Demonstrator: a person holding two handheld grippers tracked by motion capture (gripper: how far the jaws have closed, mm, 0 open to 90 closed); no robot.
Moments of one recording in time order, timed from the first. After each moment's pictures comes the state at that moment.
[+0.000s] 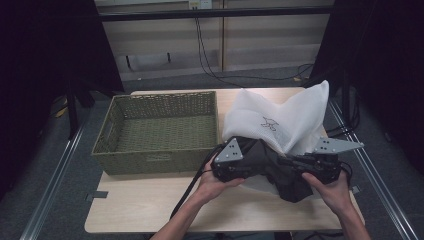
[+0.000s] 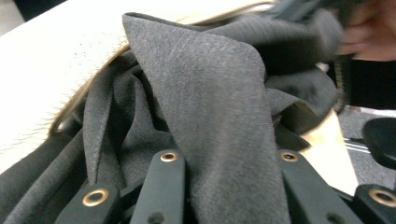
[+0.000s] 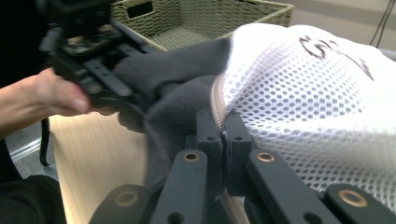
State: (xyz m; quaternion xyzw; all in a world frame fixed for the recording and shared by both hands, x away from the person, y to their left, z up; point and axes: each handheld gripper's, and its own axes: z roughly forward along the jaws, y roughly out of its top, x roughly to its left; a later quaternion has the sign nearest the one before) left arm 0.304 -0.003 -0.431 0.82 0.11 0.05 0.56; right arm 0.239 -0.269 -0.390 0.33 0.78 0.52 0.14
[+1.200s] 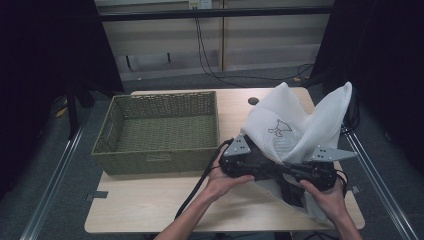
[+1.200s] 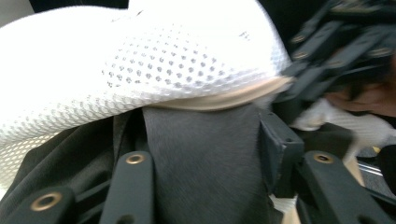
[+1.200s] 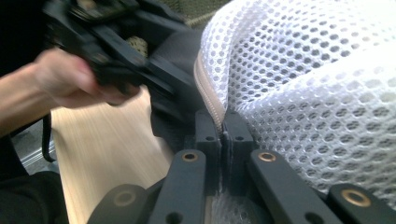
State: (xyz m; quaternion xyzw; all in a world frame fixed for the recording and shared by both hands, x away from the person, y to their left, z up) left arm 0.300 -0.015 -0.432 0.81 0.13 0.04 0.57; right arm 0.236 -0.277 -0.429 0.35 0.76 0.53 0.12
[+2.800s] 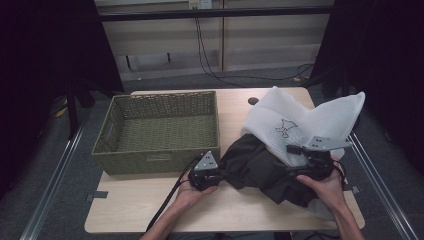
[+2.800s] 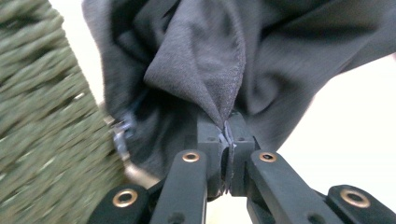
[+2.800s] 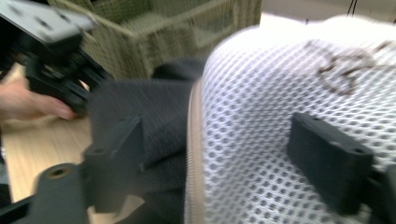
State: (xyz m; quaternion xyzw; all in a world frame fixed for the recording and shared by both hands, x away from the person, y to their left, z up) left arm 0.306 0.062 -0.495 0.85 0.18 0.03 0.50; right arm 0.259 -0.269 -0.418 0.37 0.77 0.49 0.16
